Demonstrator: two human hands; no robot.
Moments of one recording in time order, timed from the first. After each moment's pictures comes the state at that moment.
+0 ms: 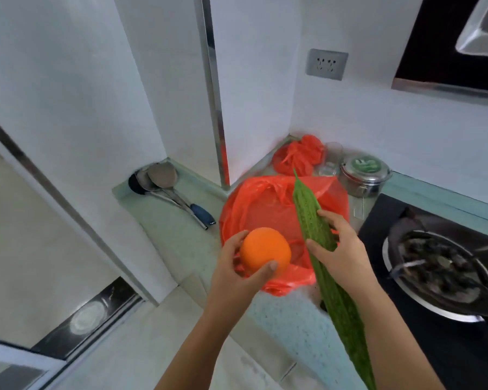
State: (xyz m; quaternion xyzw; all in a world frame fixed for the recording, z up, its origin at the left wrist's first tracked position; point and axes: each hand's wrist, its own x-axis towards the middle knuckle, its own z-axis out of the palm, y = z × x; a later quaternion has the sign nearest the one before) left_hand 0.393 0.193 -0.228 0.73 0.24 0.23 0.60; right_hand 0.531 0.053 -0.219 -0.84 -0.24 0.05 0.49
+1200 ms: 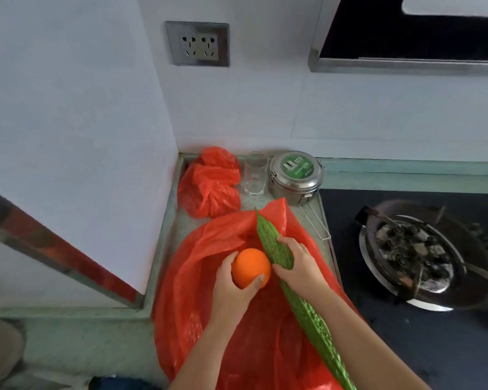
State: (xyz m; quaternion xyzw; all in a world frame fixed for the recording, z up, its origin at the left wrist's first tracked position) left_hand 0.680 0.313 -0.358 0.81 0.11 -0.03 0.57; right_hand 0.708 0.156 -0.330 -0.90 0.03 0.07 0.43
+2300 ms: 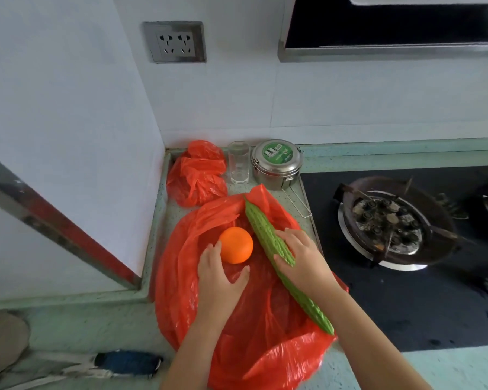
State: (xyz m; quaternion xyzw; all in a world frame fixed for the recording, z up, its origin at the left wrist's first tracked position) left_hand 0.643 0.320 -0.342 0.89 0.01 0.05 0.44; right_hand 0.647 0.142 -0.302 -0.95 -0.01 0.00 0.31
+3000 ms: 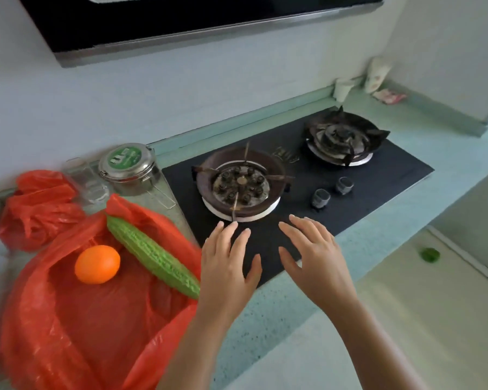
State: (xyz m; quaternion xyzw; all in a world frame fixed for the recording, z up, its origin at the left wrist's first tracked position) left_hand 0.547 0.123 -0.281 0.85 -0.39 0.12 0.34; right_hand 0.458 -0.013 -0.244 -0.95 0.19 -0.19 0.16
